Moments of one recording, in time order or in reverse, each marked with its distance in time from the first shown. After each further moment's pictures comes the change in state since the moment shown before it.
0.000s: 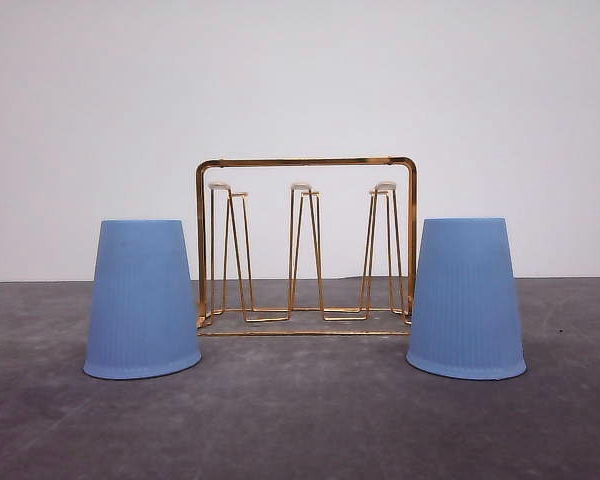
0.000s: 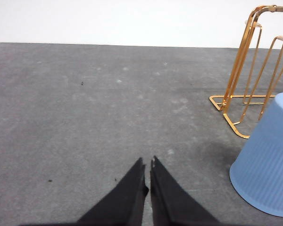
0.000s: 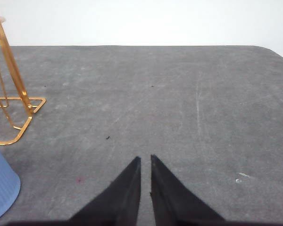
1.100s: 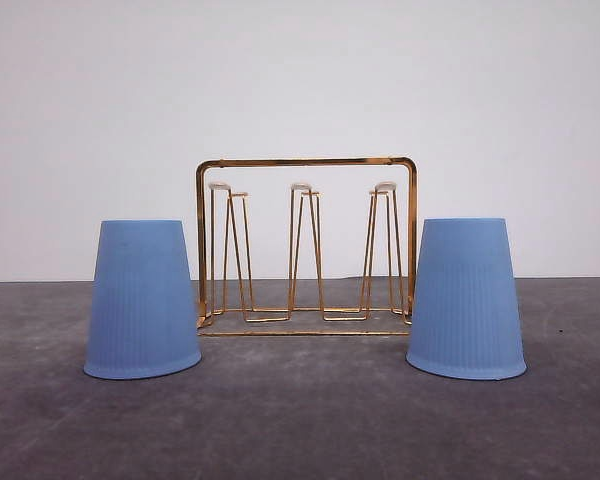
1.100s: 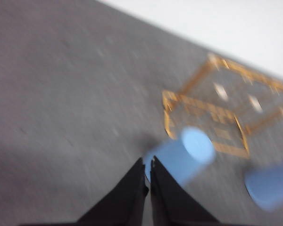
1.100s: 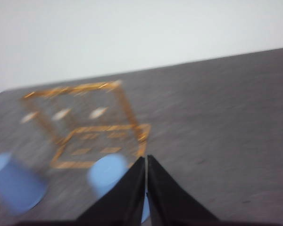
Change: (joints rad) left_arx 0.000 0.378 0.775 -0.703 0.119 -0.334; right_arx 0.000 0.244 0.645 -0.480 -0.338 0.182
